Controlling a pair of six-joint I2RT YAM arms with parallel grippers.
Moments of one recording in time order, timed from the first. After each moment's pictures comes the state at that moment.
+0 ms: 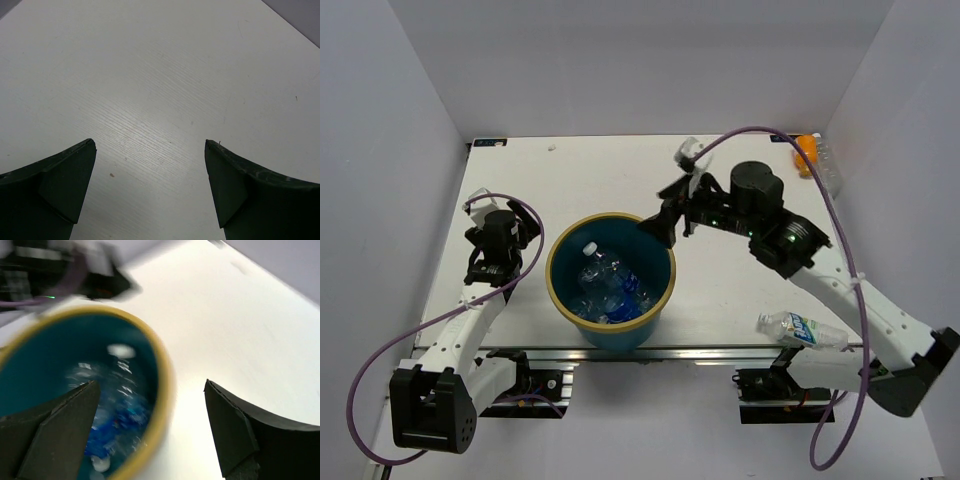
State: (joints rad) left arm -0.10 1.00 0.63 -0.09 -0.43 -0.53; right arm 0.80 1.20 1.34 -0.29 -0.41 0.00
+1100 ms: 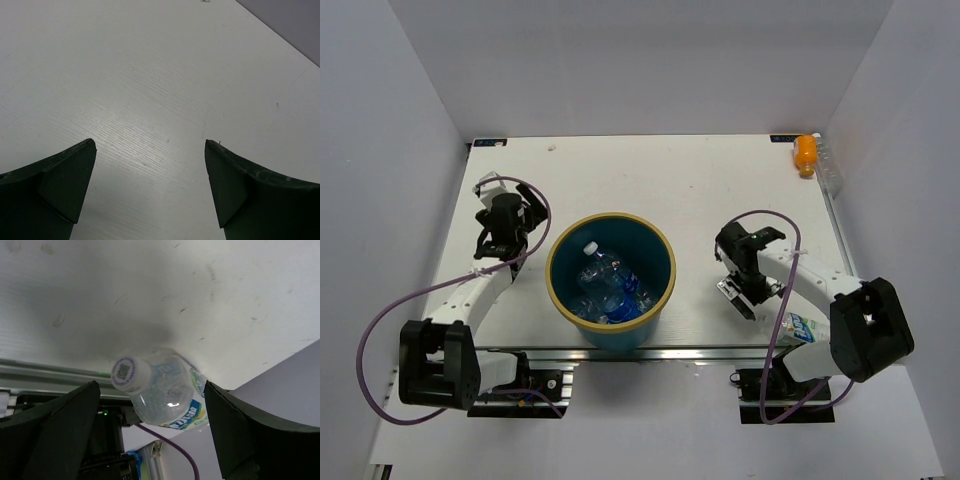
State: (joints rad) left arm -0.10 1.22 0.72 0.07 -0.36 -0.53; right arm 0.52 1.39 0.88 -1.10 0.27 -0.14
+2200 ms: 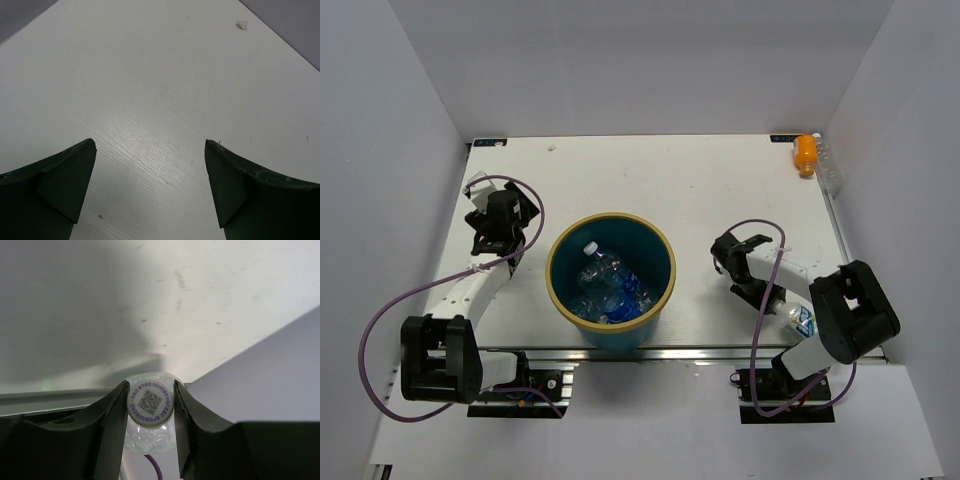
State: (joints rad) left arm -0.06 1.25 0.75 0.05 -0.48 -0.54; right arm 0.53 1.49 0.77 -1.00 0.45 -0.28
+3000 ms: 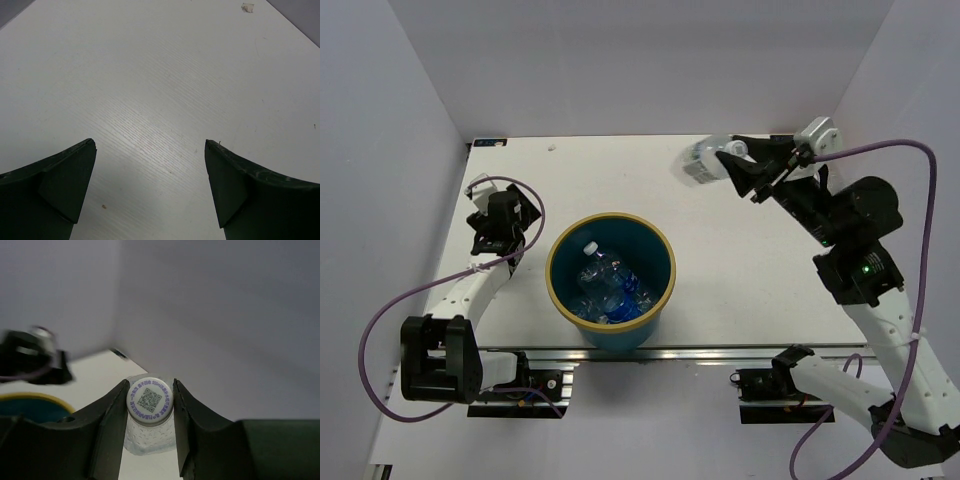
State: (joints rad) left arm -0.06 1.25 0.75 0.01 -0.46 -0.54; right arm 0.53 0.91 1.27 -0.08 -0.21 -0.15
